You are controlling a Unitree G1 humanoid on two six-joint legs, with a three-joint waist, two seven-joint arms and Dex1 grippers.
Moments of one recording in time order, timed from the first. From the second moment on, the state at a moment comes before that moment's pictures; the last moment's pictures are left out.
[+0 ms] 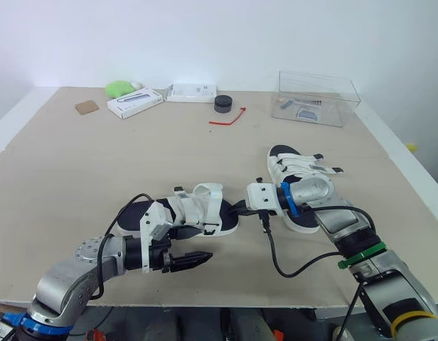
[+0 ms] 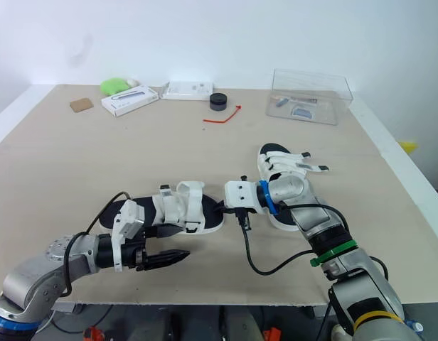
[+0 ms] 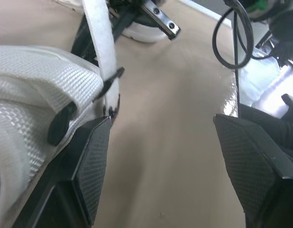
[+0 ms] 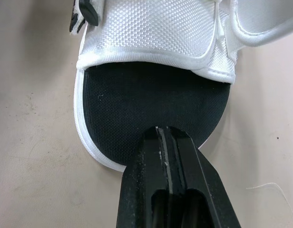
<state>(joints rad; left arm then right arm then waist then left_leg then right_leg) -0.05 0.59 -0.08 -0.50 -0.66 0.68 -0.86 -0.68 -0.59 0.39 0.28 0.00 -0.10 1.23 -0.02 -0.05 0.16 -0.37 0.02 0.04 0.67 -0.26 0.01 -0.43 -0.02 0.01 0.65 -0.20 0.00</state>
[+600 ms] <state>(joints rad) -0.07 0.53 -0.12 -0.45 -0.56 0.61 -0.81 -0.67 -0.60 0.39 0.26 0.00 -0.08 1.22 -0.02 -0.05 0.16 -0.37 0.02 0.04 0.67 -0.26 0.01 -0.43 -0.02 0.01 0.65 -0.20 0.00</state>
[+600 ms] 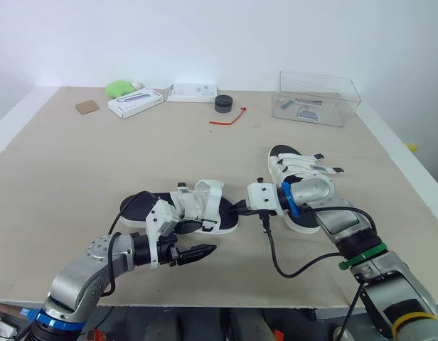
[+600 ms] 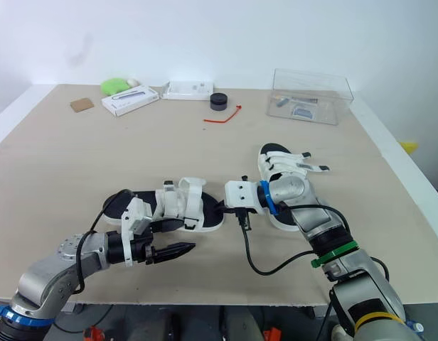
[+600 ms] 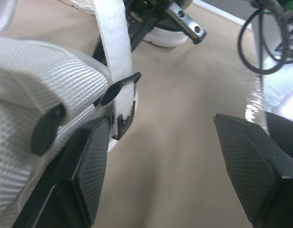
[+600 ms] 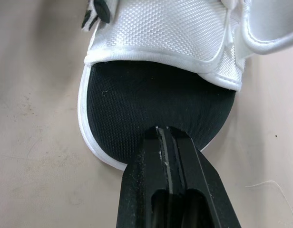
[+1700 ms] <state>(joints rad) -0.17 0.50 -0.15 -0.33 -0.61 0.69 -0.86 -0.65 -0.61 0.38 0.23 -0.01 -0.08 1.22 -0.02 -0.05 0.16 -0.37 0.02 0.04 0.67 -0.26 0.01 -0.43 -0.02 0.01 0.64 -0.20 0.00</state>
